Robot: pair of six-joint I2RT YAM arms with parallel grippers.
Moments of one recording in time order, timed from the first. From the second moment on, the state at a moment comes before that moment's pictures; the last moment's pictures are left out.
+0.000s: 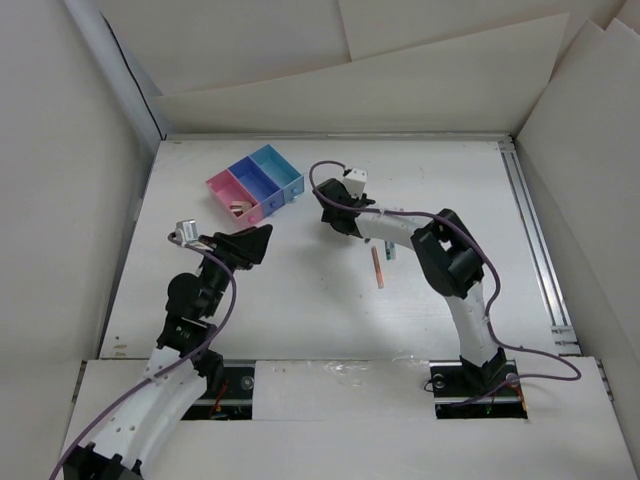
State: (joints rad) left arm -0.37 0.49 0.27 0.41 0.02 -0.84; right arm 0.71 2.19 1.58 -0.26 0.61 0.77
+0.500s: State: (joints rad) left arm -0.37 0.24 0.40 0.36 0.01 -0.88; right arm 0.83 1.93 1.59 -0.19 0.40 0.73
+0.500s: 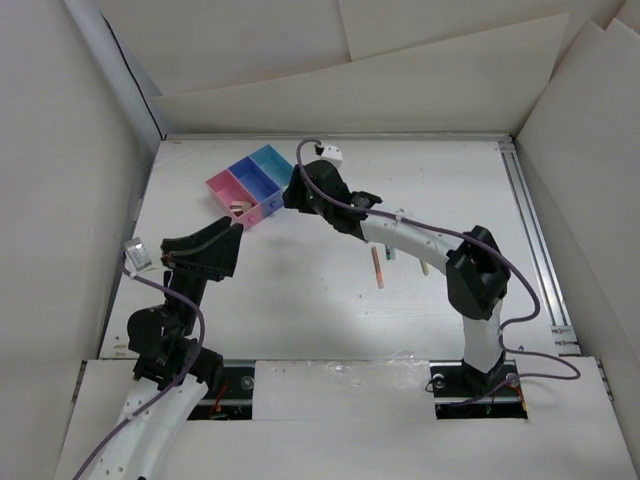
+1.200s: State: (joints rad) left arm -0.37 0.20 0.44 0.22 -0.02 -0.87; right arm 0.84 2.44 2.19 -0.09 -0.03 0.84
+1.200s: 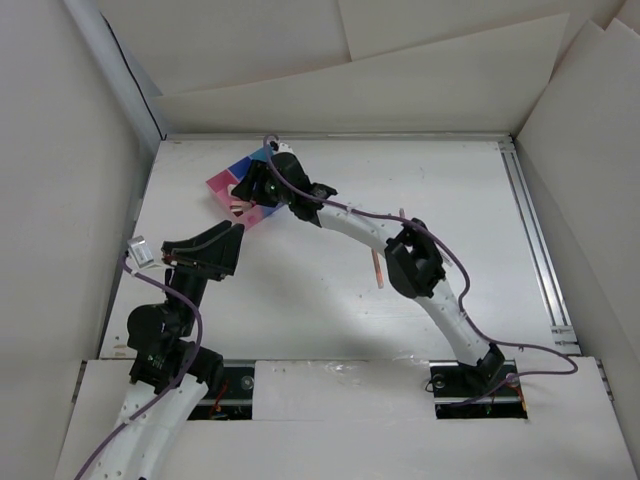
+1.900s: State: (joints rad) left arm -0.37 0.22 0.44 0.20 -0.02 -0.87; right arm 0.84 2.46 2.18 -0.01 -0.05 0.94
